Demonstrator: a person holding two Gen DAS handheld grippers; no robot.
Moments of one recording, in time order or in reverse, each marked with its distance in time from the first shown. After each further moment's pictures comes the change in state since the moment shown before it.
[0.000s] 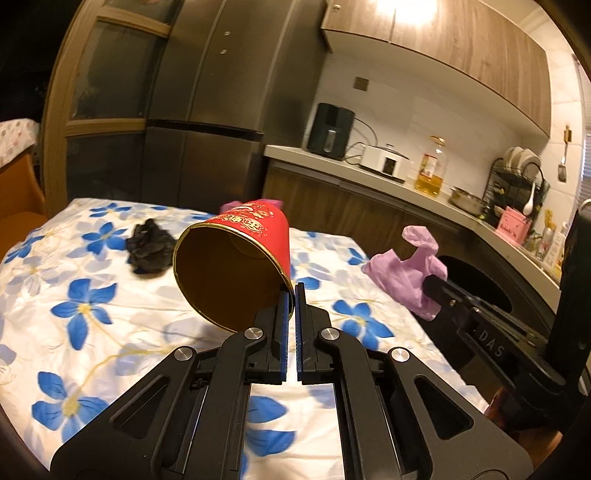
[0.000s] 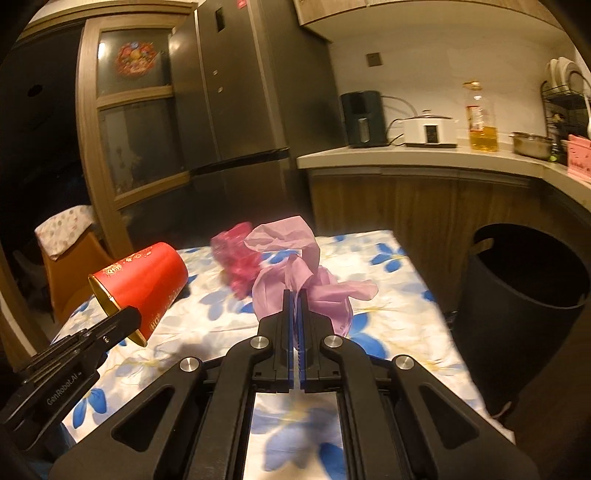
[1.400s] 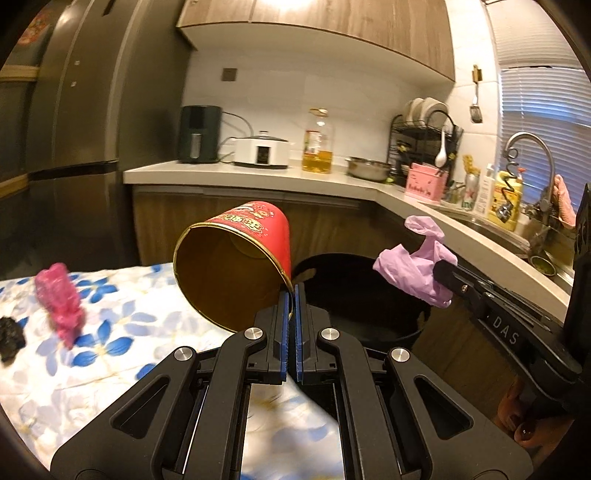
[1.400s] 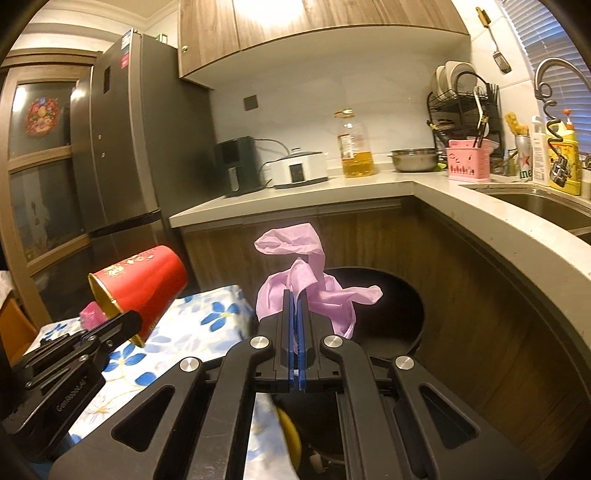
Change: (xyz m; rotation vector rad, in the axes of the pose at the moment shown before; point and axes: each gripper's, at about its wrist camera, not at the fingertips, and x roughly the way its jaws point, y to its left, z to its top) left arm 0.087 -0.211 0.022 0.264 0.020 -0.332; right arm -0.067 -0.172 0.035 0.143 -0.160 -0.358
